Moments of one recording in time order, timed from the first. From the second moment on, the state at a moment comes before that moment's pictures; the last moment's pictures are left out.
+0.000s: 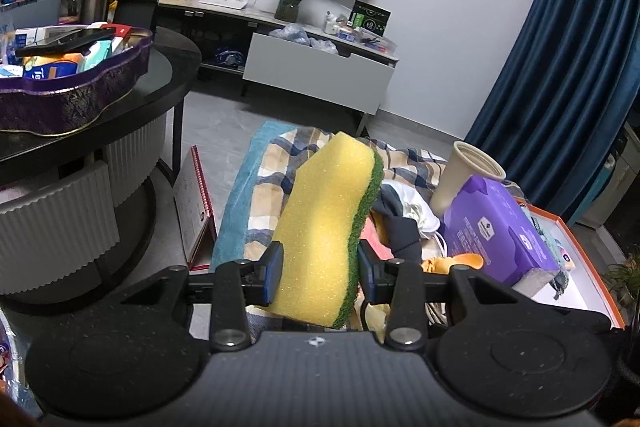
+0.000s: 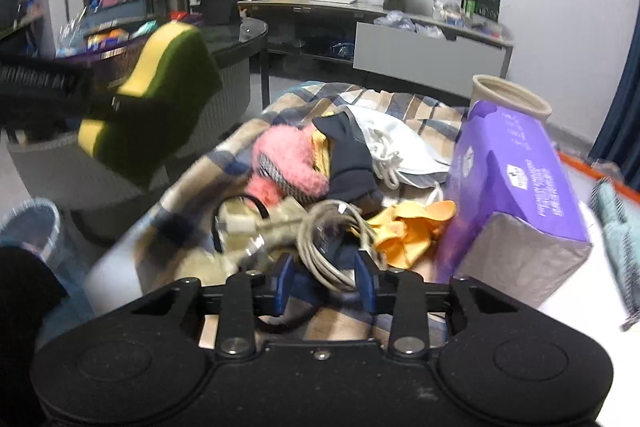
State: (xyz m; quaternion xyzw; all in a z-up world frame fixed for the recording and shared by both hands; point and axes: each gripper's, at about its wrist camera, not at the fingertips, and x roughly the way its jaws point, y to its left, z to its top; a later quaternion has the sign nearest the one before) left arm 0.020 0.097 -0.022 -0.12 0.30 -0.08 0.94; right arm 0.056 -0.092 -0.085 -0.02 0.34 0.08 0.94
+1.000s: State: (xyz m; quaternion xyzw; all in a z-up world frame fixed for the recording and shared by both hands) left arm 0.028 0.080 -0.018 -0.10 0.31 -0.09 0.94; right arm 0.084 -0.078 -0.093 -0.14 0.25 0.03 0.96
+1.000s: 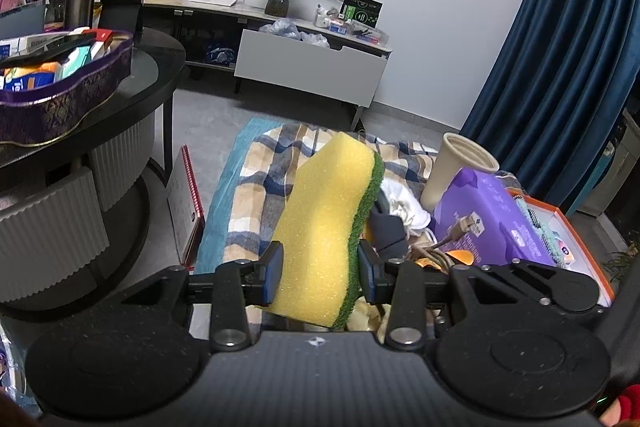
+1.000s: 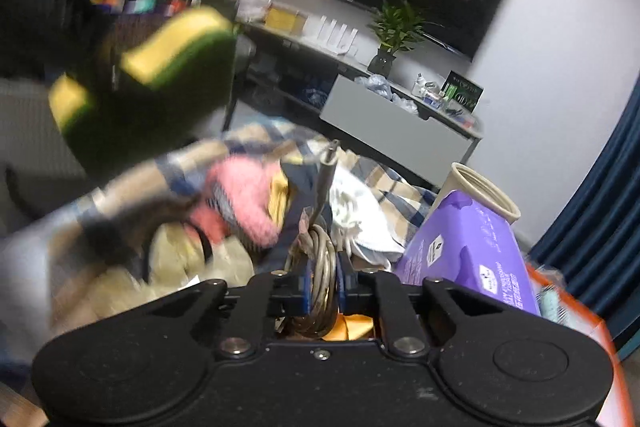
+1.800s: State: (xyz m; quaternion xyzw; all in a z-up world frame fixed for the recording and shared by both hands) left arm 0.036 0.018 0.023 -0.08 0.29 -0.09 0.95; right arm 0.045 -0.158 0.022 0.00 0.18 0.02 0.98
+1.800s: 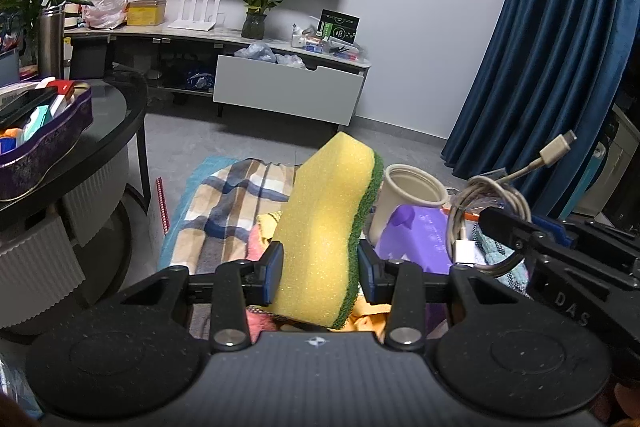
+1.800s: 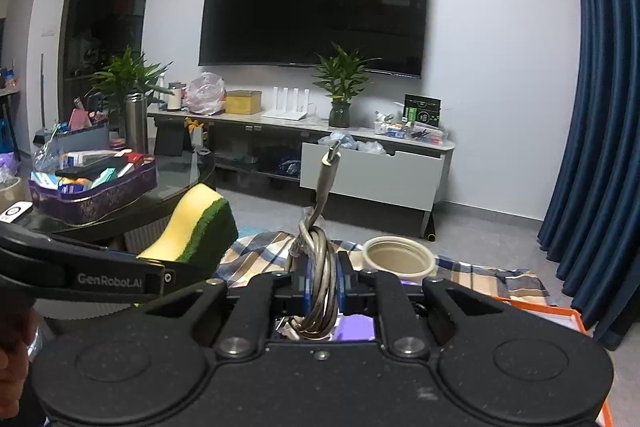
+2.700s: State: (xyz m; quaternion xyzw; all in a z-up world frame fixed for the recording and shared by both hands) left arm 0.035 -0.044 0.034 -0.05 0.29 -0.12 0.95; right arm 0.015 -0.224 0.032 0.04 0.18 -0.05 0.98
